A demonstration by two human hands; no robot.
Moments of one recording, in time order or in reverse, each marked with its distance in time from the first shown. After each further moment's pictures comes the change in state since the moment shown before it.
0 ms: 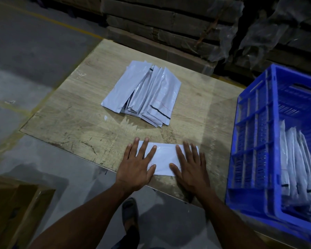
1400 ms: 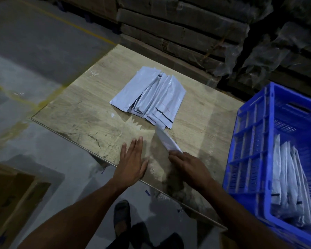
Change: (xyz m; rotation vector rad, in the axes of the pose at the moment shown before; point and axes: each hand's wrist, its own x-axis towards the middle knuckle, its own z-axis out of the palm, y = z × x) left_hand -0.014 -0.005 0.004 -0.329 0.182 -0.139; right_hand 0.007 -0.016 -0.078 0.022 0.154 -0.596
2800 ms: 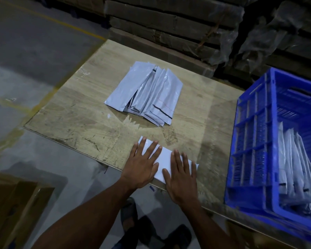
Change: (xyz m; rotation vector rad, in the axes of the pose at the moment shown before) left_hand 0.014 0.014 0.001 0.307 -0.201 0.227; right_hand -0.023 -0.056 0.090 -0.011 -0.084 0.703
